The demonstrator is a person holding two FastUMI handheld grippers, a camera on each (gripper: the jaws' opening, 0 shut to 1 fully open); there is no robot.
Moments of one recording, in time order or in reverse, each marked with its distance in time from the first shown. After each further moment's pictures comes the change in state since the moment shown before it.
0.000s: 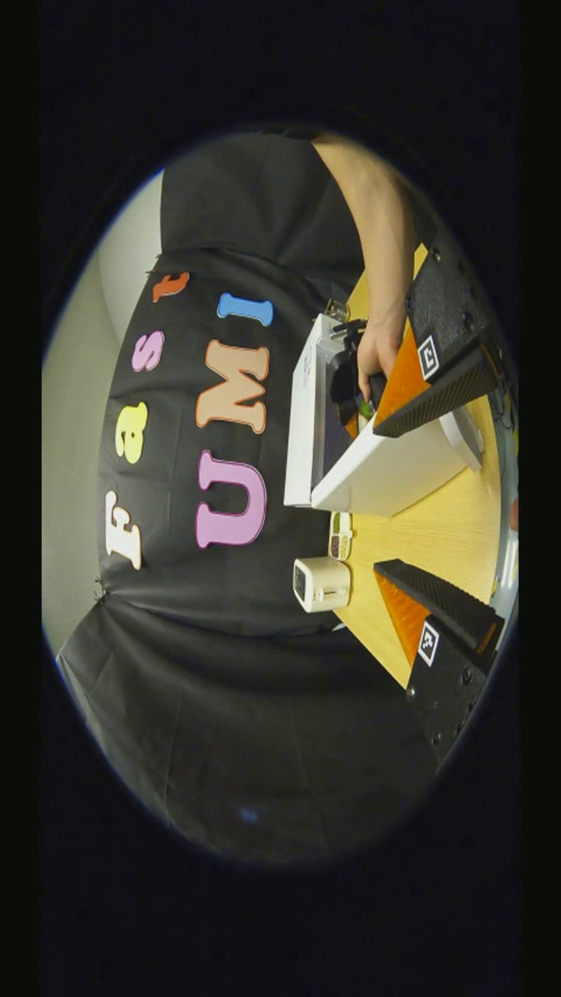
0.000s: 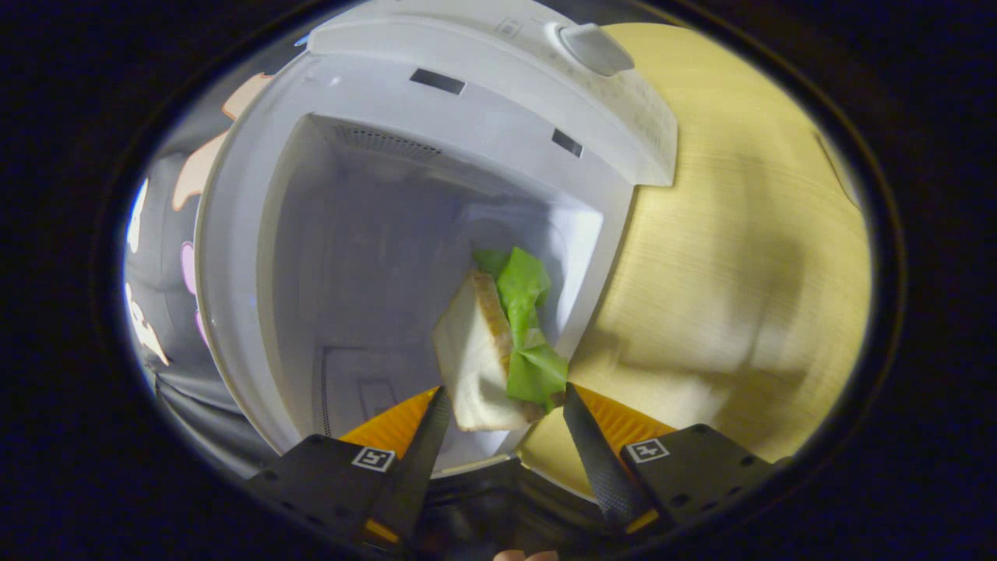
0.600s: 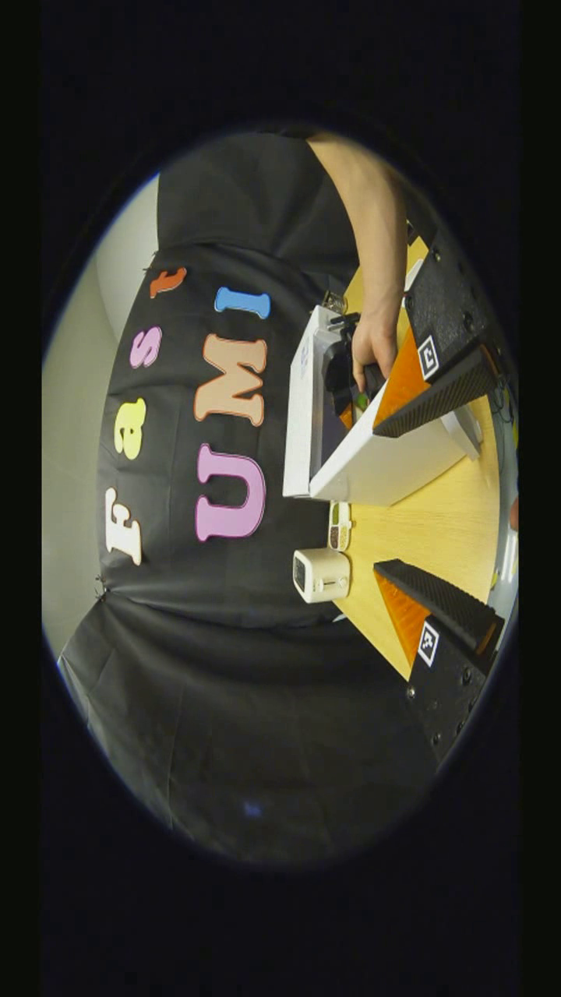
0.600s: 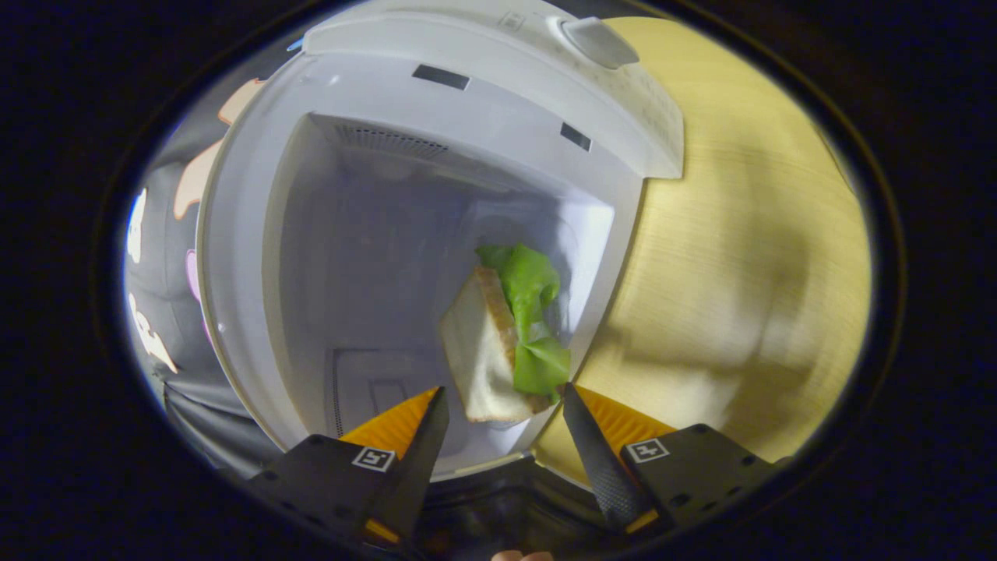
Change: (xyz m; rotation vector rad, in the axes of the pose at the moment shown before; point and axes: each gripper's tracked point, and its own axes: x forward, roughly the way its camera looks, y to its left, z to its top) left arm -0.002 0.012 -0.002 0.013 0.002 0.029; right arm 0.005 0.008 0.001 0.024 0.010 0.031
